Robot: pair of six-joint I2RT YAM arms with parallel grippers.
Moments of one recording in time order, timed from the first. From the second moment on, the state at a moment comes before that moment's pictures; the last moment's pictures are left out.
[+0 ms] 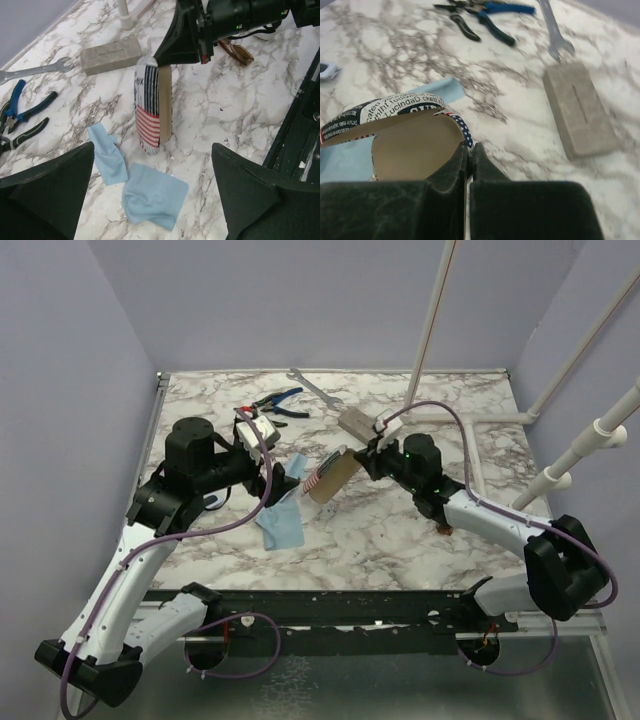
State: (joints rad) left arm -0.43 0.93 1.15 -0.59 0.57 0.23; right arm 0.63 1.38 0.78 0.37 -0.14 -0.10
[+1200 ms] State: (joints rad) left arm -0.43 0.94 1.01 -0.59 0.19 0.14; right arm 0.47 1.70 0.44 0.81 0.10 0.74
